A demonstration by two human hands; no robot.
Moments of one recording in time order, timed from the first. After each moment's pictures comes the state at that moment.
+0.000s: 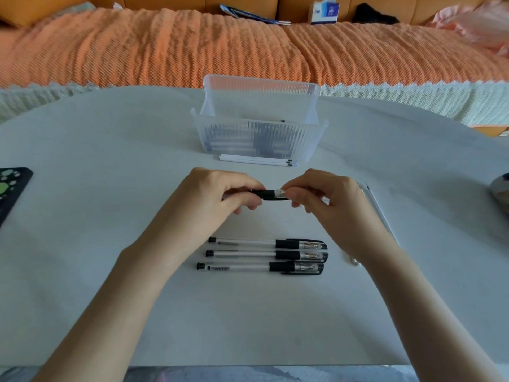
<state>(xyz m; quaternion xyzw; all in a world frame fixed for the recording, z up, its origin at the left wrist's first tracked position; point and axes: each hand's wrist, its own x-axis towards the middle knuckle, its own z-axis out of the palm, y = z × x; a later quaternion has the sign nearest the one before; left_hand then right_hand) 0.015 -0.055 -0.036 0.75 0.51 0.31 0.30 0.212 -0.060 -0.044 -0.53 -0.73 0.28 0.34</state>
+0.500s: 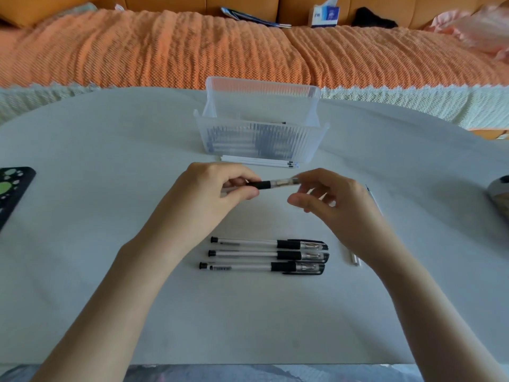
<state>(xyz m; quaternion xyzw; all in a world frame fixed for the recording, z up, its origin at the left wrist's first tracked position) 0.011 -0.052 -0.033 0.74 0.53 0.32 0.26 0.217 -0.062 -0.042 -0.57 -0.69 0.29 0.34</state>
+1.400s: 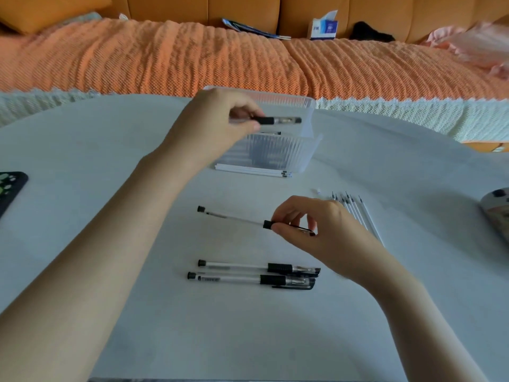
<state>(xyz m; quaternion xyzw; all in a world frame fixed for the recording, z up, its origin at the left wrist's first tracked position) 0.027 0.025 0.009 0.77 0.51 0.35 0.16 0.216 -0.072 -0.032 -0.52 -0.79 0.25 0.21</state>
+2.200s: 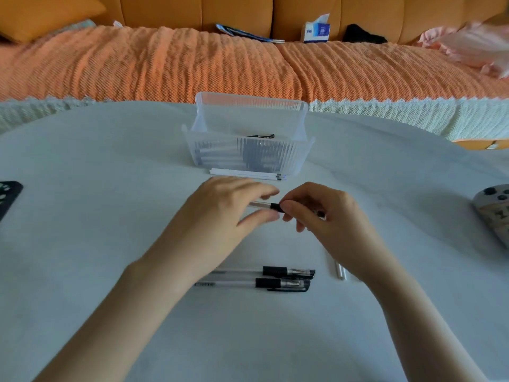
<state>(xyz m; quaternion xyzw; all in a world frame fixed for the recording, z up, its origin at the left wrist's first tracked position) 0.038 -0.058 -0.028 0.84 0.46 0.27 0.13 0.221 -0.066 -0.030 -0.54 -0.70 0.32 0.34</state>
